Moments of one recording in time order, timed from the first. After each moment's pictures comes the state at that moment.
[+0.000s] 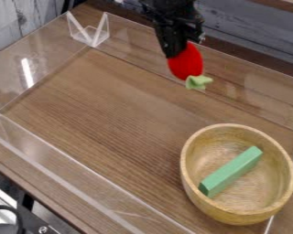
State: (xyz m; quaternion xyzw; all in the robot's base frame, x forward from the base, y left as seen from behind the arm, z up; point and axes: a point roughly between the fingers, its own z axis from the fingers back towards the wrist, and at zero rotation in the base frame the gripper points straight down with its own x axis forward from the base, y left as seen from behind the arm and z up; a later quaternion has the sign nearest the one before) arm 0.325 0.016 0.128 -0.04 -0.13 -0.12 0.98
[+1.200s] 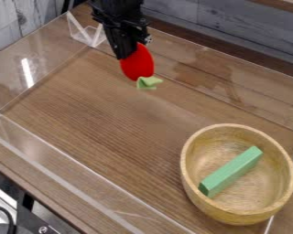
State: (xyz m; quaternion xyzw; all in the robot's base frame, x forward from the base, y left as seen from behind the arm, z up) arm 0.298 0.072 0.119 -0.02 -0.11 -0.09 0.99
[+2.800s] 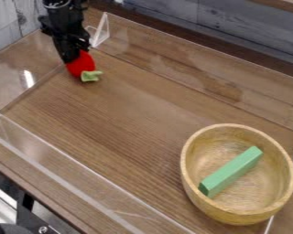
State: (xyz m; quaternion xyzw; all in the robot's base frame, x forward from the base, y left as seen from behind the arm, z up) arm 0.317 0.211 0.048 0.04 -0.08 0.02 1.00
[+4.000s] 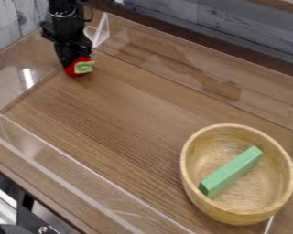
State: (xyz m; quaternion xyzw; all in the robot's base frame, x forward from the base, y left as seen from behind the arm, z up) arm 0.328 0.208 0.023 0.08 -0.07 0.03 0.99
